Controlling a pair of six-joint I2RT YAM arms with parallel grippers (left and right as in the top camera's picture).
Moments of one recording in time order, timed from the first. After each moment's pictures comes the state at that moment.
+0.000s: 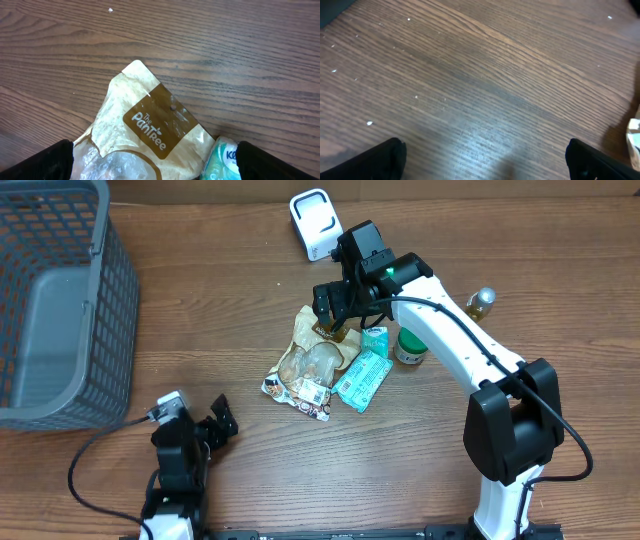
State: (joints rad) left arm 0.00 0.88 0.02 0.23 -0.11 -0.44; right arm 0.47 2.02 1.71 -0.81 -0.11 0.25
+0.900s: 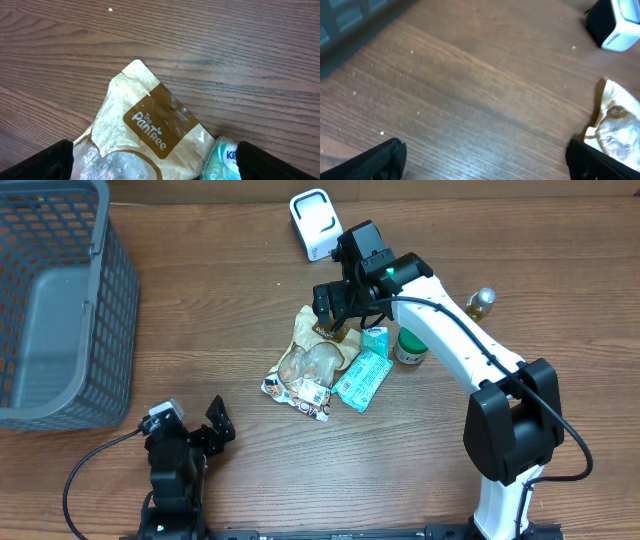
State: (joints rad) left arm 0.00 0.43 0.01 -0.07 -0.11 -0.44; right arm 0.47 2.02 1.71 -0.81 -0.11 0.25
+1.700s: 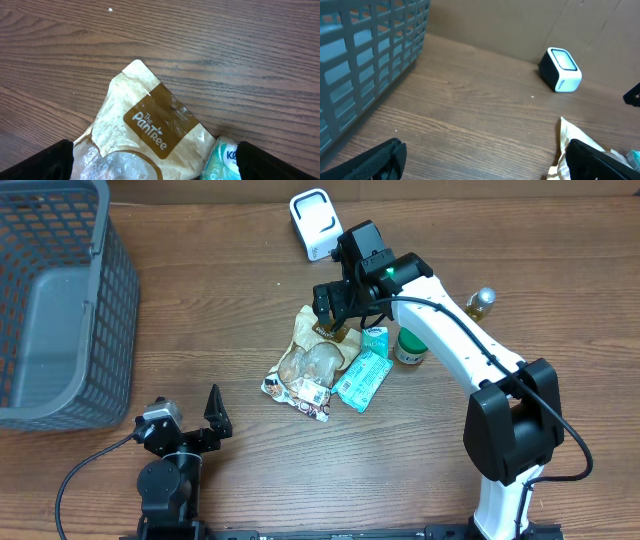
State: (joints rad) left arm 0.00 0.11 0.01 -0.08 -0.07 -0.28; right arm 0.47 2.02 1.71 -0.81 -0.11 0.25
